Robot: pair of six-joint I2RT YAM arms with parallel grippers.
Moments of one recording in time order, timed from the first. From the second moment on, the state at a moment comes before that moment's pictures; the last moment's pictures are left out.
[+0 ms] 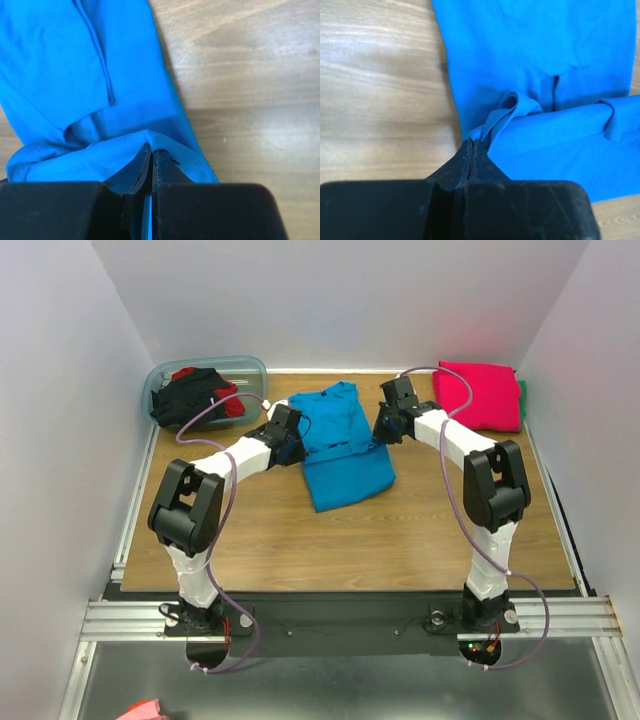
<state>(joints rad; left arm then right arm) -0.47 1.80 1.21 -0.25 -0.11 -0.69 0.37 1.99 1.56 -0.46 0.07 0.59</state>
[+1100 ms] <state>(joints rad) -0.48 1.31 0.72 -0.30 -0.07 -0.77 0.44 2.08 1.55 -0.39 -0.30 0.50</state>
